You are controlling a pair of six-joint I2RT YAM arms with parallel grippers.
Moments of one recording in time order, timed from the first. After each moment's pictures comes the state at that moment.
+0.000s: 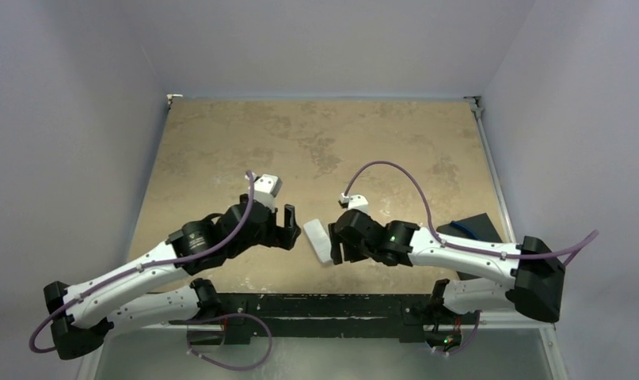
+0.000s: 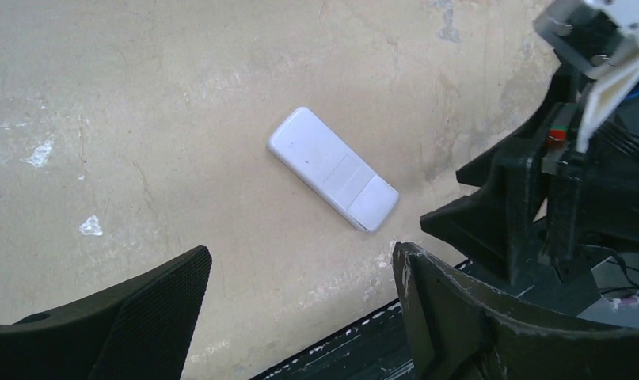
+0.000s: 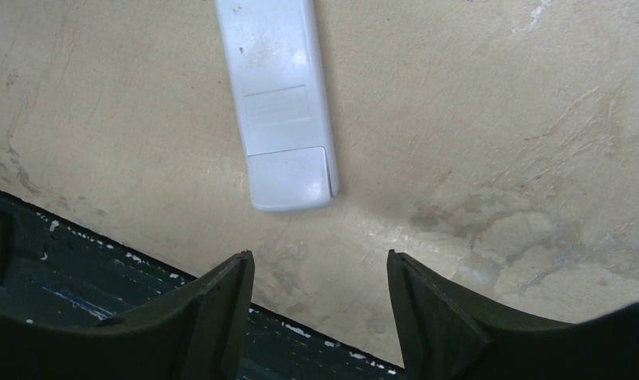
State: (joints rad) left arm -1.02 0.80 0.84 -0.67 -0.35 -0.59; right arm 1.11 1.25 0.81 -0.55 0.28 0.80
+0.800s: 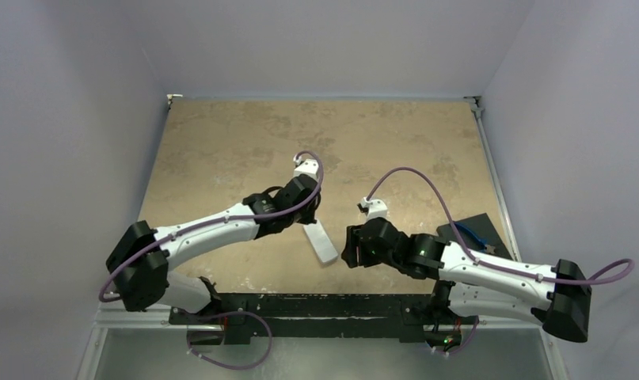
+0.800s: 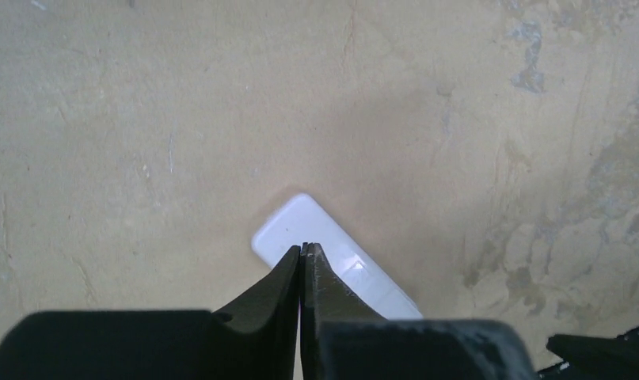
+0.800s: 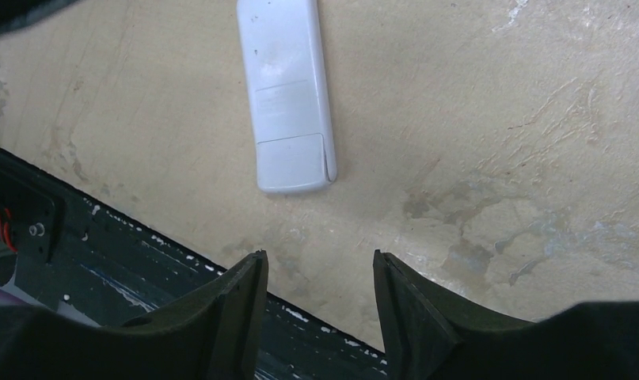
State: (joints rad) left arm -0.94 1.38 0.95 -0.37 -0.34 -0.58; right arm 1.11 0.97 0.64 -0.49 0.28 0.81
